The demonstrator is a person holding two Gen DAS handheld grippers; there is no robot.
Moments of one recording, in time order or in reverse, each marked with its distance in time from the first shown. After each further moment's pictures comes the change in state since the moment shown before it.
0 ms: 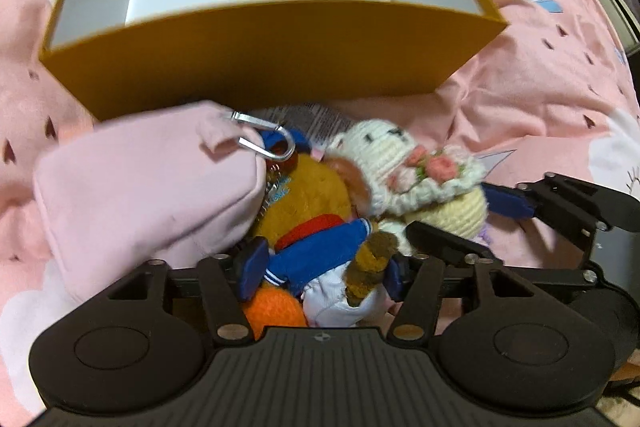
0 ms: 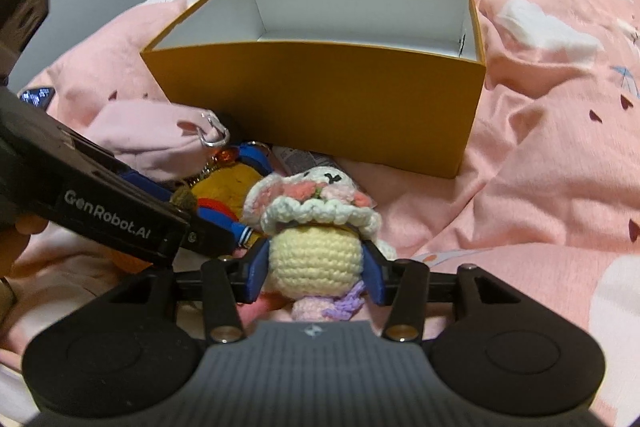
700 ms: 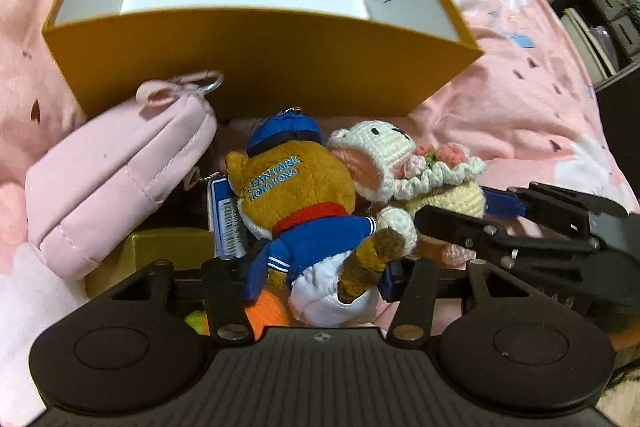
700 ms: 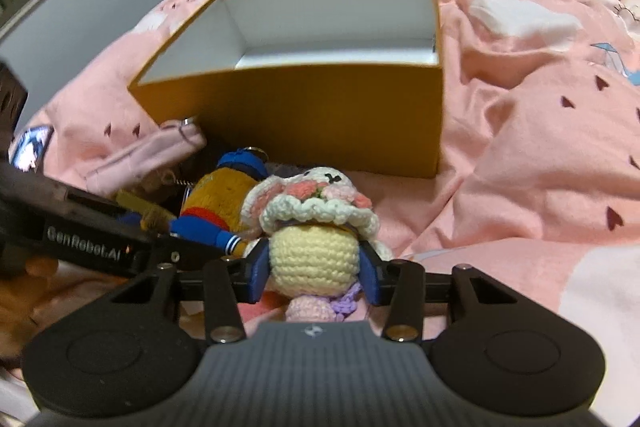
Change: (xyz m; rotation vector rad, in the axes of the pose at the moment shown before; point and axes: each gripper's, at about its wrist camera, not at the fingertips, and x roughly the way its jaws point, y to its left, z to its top) left arm -0.013 0.007 -0.013 -0.010 -0.136 -0.132; right arm -0.015 -0.026 0.007 0.119 -0.021 0.044
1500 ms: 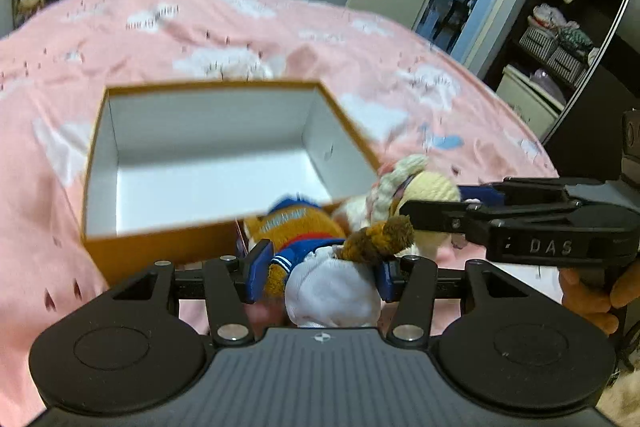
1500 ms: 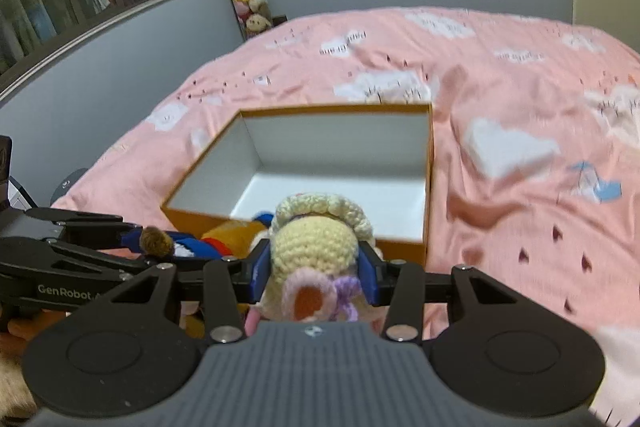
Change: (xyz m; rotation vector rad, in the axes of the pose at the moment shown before) left arm -0.081 -0.024 0.022 0.196 -0.409 -0.039; right arm -0.063 0.018 0.055 -0.056 -0.258 -0.008
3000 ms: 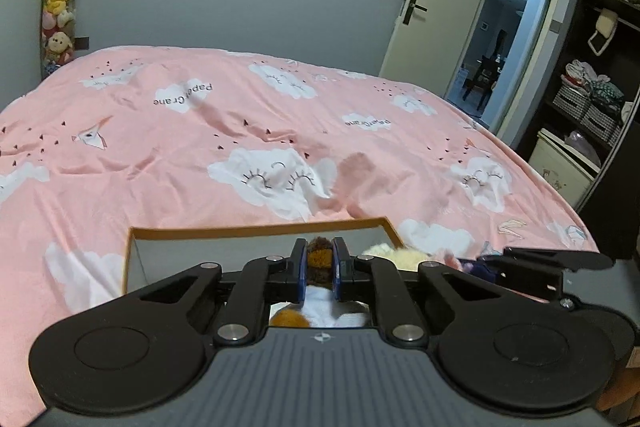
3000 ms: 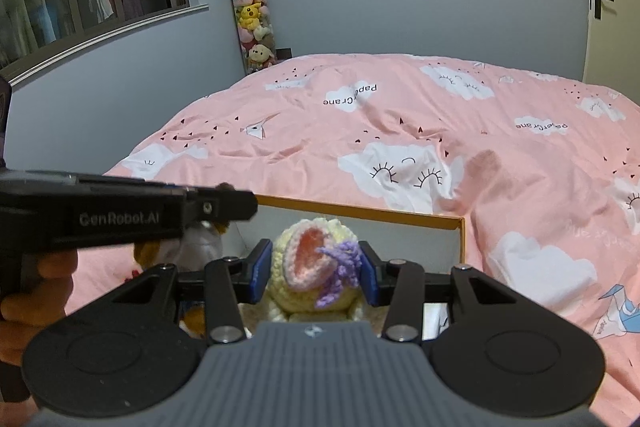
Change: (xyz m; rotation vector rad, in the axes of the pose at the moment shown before) left arm 0.049 0.051 0.106 -0.021 -0.167 0.097; right arm 0.085 0.012 0.090 -0.080 -0.095 -0.029
